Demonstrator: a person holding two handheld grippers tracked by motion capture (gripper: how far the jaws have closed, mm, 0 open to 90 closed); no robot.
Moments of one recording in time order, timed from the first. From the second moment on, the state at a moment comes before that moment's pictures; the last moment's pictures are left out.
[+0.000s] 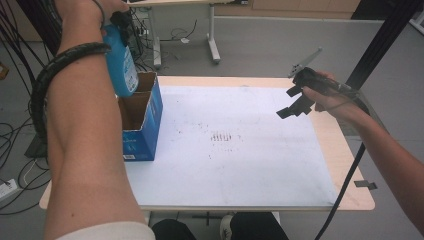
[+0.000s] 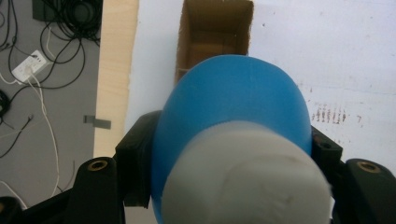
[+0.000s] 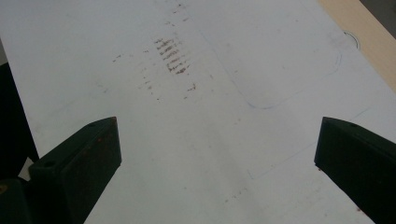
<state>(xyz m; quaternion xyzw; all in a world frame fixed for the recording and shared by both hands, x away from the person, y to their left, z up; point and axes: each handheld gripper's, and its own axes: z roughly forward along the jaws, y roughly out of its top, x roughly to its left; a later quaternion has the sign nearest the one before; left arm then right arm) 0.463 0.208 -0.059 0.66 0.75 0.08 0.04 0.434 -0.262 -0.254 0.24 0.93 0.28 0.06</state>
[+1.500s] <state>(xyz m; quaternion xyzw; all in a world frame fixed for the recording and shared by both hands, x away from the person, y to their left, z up) 0.459 0.228 -0.167 0.67 0.74 0.04 0.02 0.433 -0.249 -0.261 0.23 0.93 0.27 0.06</state>
